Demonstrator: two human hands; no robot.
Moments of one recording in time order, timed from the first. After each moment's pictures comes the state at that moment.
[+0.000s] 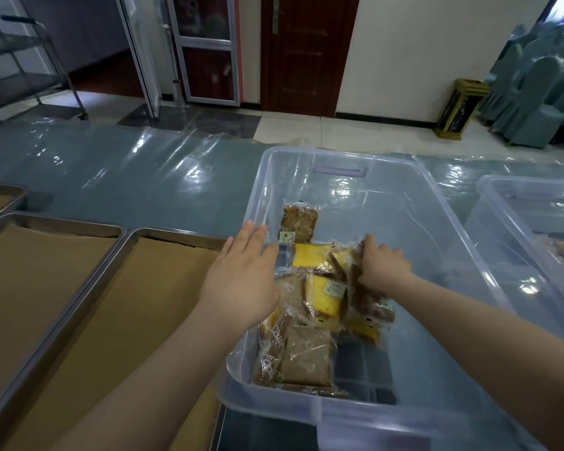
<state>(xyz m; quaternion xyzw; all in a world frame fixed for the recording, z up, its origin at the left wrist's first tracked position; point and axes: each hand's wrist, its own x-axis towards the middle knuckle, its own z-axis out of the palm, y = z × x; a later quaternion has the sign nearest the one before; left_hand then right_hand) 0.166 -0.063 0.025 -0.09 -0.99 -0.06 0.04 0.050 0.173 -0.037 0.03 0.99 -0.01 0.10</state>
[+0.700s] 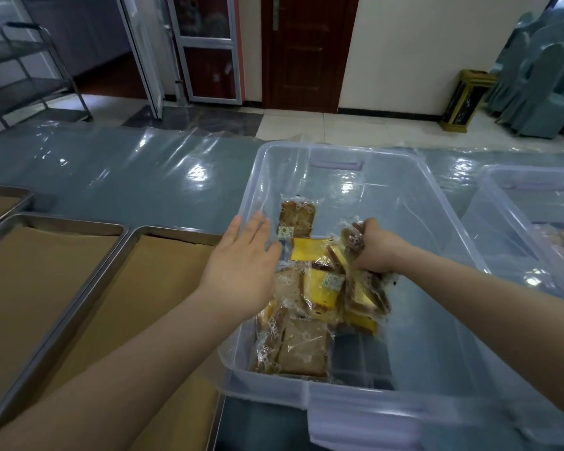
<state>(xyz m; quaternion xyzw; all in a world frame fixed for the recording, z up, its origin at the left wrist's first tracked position) 0.166 -0.052 0.038 -0.14 -0.98 0.10 0.00 0.056 0.172 0.007 0.02 0.97 -0.15 0.18</state>
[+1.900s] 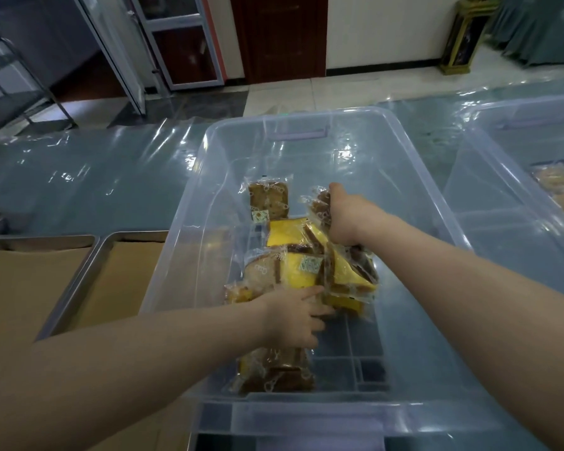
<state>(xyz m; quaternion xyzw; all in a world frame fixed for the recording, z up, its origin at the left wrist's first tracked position) 0.138 0.045 -0.056 -0.61 -0.70 0.35 -0.12 0.046 0.183 0.012 -0.04 0.98 -0.15 0.16</state>
